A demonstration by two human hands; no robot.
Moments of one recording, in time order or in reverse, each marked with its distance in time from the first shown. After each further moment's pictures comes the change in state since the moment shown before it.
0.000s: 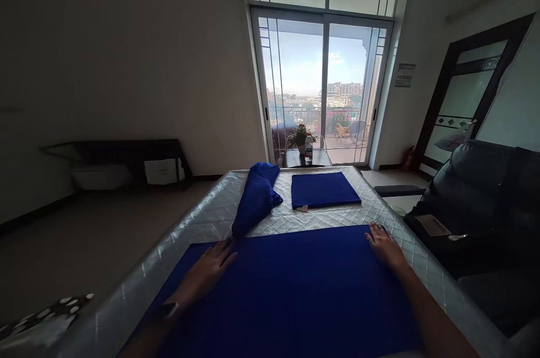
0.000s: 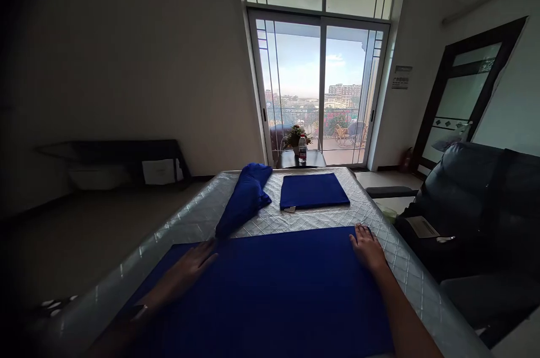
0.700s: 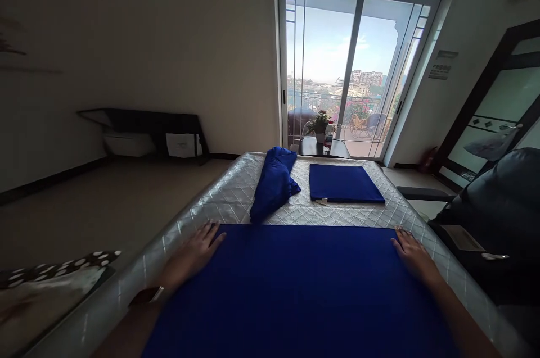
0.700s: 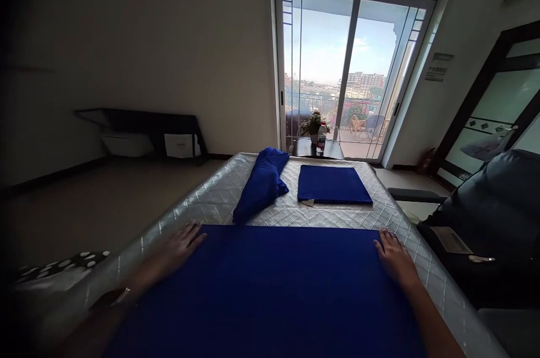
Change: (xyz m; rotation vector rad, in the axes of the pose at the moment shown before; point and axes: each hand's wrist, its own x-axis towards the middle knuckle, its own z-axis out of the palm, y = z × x) left_hand 0.001 -0.094 0.018 0.018 0.029 -0.218; right_hand 0.011 0.009 0.013 -0.058 0.045 -0.028
